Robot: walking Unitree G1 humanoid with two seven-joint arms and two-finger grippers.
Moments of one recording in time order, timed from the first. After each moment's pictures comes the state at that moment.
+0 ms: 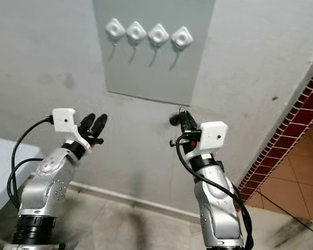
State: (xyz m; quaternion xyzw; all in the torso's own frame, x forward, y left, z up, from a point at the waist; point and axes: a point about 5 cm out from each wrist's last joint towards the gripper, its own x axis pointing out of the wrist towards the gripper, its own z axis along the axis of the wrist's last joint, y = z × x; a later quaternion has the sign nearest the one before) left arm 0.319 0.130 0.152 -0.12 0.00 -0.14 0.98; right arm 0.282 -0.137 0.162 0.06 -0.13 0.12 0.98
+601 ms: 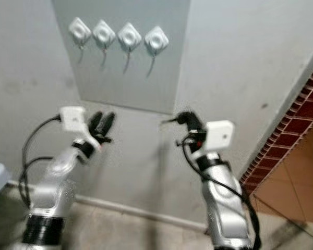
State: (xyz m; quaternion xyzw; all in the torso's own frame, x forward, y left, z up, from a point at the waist) left arm 0.319 0.106 0.159 -0.10 -0.02 -0.19 0.98; right arm 0.285 -0.147 0.166 0.05 -0.14 0.11 0.98
